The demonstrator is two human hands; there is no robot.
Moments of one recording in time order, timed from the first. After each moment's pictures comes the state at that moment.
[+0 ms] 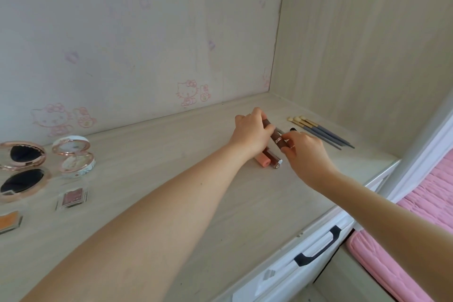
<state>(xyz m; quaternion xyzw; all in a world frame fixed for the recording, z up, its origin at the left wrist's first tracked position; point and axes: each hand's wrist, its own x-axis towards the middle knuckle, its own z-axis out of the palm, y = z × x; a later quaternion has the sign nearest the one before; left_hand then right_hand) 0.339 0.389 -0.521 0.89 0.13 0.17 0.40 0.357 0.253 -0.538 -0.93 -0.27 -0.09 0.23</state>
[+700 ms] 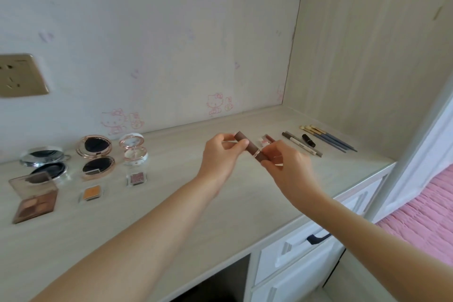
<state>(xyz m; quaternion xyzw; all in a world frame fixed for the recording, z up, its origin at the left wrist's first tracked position) 0.169 0.423 -0.504 0.71 0.20 0.26 0.62 0.219 0.280 -0.506 -0.85 -0.31 -0.07 0.43</state>
